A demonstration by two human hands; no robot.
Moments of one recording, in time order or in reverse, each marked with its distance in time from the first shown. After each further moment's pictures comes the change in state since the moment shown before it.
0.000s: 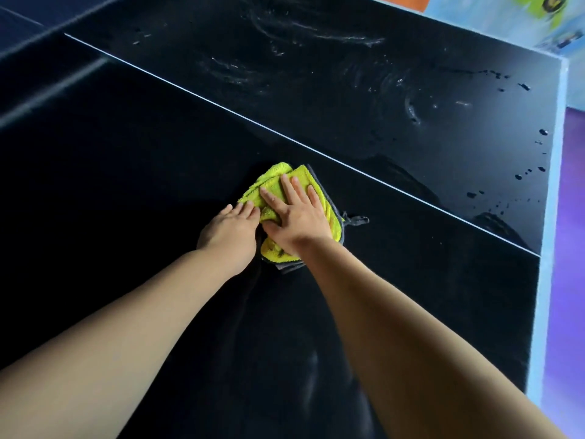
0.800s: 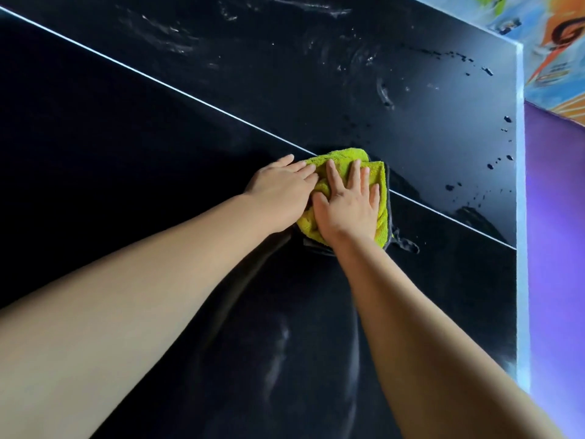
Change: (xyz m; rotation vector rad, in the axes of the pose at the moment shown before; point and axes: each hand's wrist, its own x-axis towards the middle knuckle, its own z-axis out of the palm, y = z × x) left_hand 0.107 0.069 -0.044 0.021 0.339 0.479; right_hand 0.001 0.080 -0.020 0.026 0.179 0.611
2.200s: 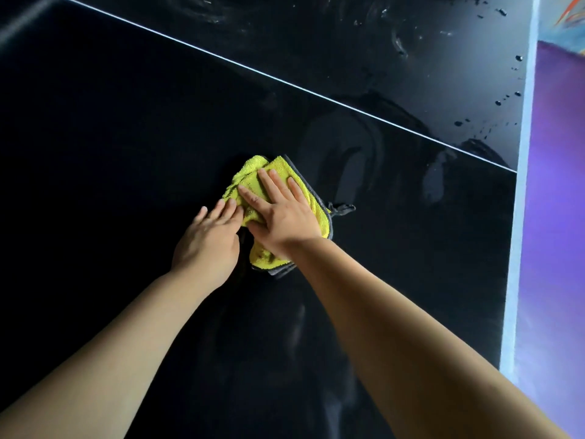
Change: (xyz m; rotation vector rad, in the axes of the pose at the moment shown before) left_hand -0.255 -0.002 0.030 -0.250 -0.081 -0.354; right_hand -0.163 -0.083 0.043 -0.067 -0.155 -0.621
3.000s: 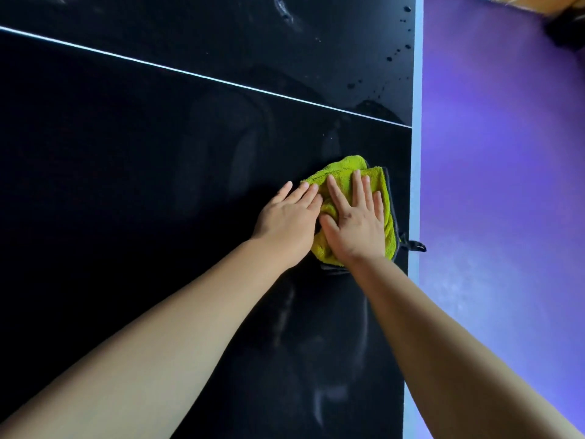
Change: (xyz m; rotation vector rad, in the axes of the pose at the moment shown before) left_hand 0.066 0.249 0.021 0.156 -0.055 0.489; right_hand -0.176 0.181 -0.028 0.087 0.166 0.695
